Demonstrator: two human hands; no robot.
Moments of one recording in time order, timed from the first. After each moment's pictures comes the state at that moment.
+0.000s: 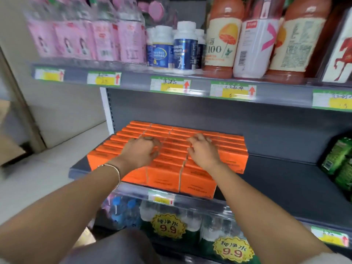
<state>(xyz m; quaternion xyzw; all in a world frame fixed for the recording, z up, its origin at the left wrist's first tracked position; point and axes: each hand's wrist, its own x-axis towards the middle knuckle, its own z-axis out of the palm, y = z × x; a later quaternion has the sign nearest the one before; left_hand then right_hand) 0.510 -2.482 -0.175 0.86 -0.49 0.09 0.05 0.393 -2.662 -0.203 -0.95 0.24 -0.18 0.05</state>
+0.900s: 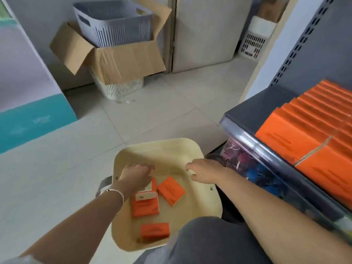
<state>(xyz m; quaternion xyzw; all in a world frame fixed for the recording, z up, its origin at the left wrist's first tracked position) 0.624 -2.092 -0.440 0.98 -0.11 -0.19 0.01 0.642 -2.320 -0.405 -0.94 -0.22 0.26 -0.03</state>
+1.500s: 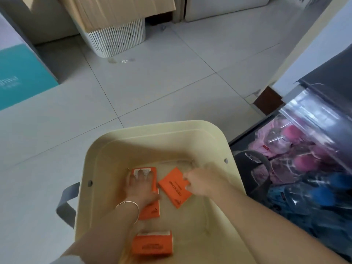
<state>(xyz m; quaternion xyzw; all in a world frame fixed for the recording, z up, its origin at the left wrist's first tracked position) 0.662 -2.107 -0.656 0.93 0.08 -0.36 0.07 0.704 -2.297 -0.591 -0.90 -0.20 0.39 0.03</state>
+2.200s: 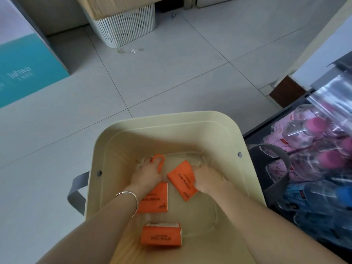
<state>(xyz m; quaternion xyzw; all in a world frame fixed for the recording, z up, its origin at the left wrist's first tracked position) 0.676 -2.097 -0.631 0.93 0.08 -0.28 0.22 0.694 -2.287 -0.637 -0.92 -0.12 0.38 0.02</state>
